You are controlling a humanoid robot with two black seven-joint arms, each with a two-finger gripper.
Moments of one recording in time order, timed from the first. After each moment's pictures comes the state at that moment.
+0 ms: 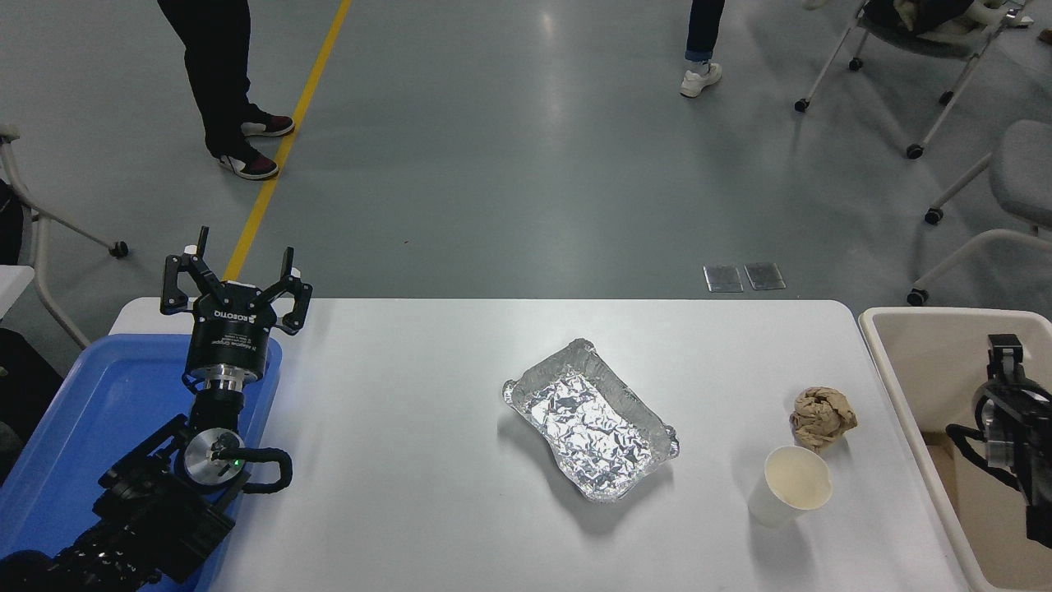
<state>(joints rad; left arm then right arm) -0.57 0.14 -0.99 -0.42 -0.04 -0.74 -0.59 0.73 -0.37 -0.29 0.13 0.33 -0.21 -0.05</state>
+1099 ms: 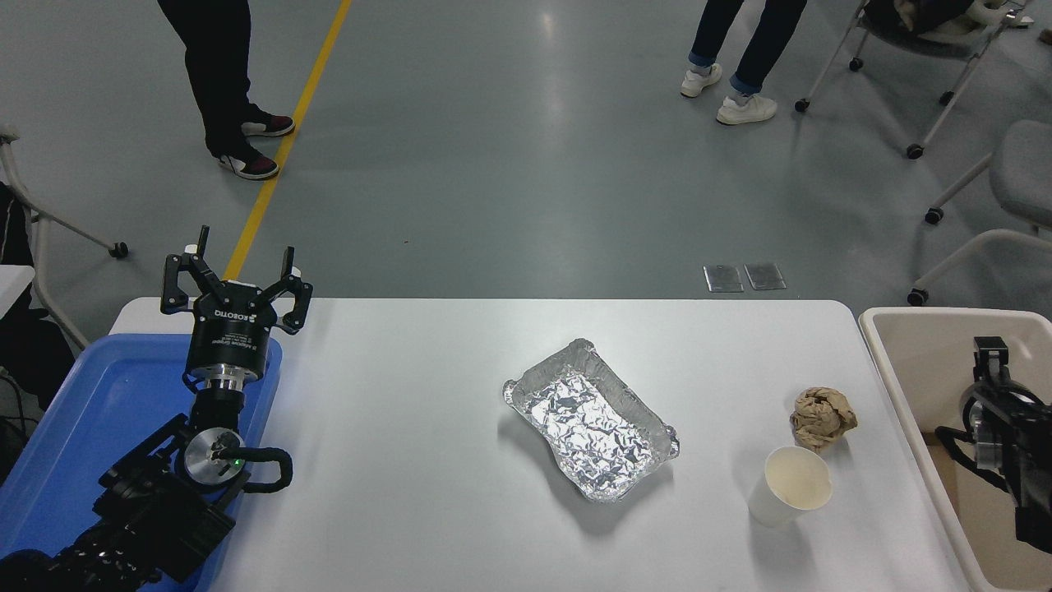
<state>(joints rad) -0.58 0.15 -0.99 -0.42 -0.04 -0.74 -0.59 0.73 -0.35 -0.30 0.14 0.33 -0.20 -0.05</state>
